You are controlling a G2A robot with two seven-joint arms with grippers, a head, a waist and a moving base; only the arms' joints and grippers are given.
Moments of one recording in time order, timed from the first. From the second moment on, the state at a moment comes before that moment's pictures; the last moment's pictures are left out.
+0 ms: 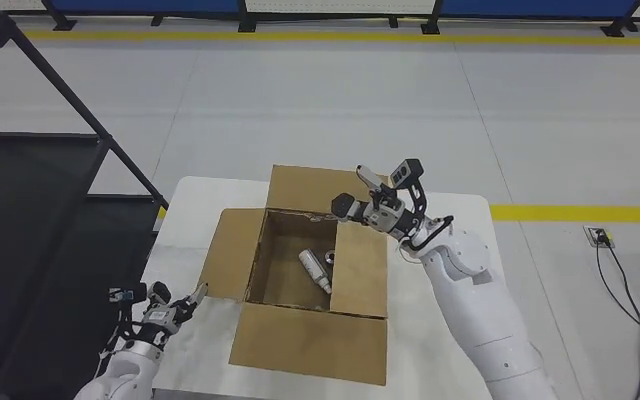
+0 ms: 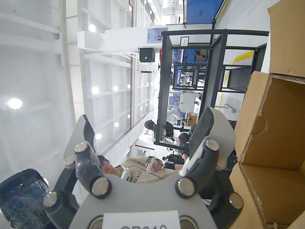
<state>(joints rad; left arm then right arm) 1.52 -1.15 -1.68 -1.64 0.89 -0.20 -0.11 -0.69 -1.41 1.24 -1.19 0.57 -0.13 0.85</state>
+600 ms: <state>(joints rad) 1.68 -1.16 -1.80 -1.99 0.90 -0.23 0.08 -0.74 -1.38 1.32 -1.23 0.56 -0.14 0.84</state>
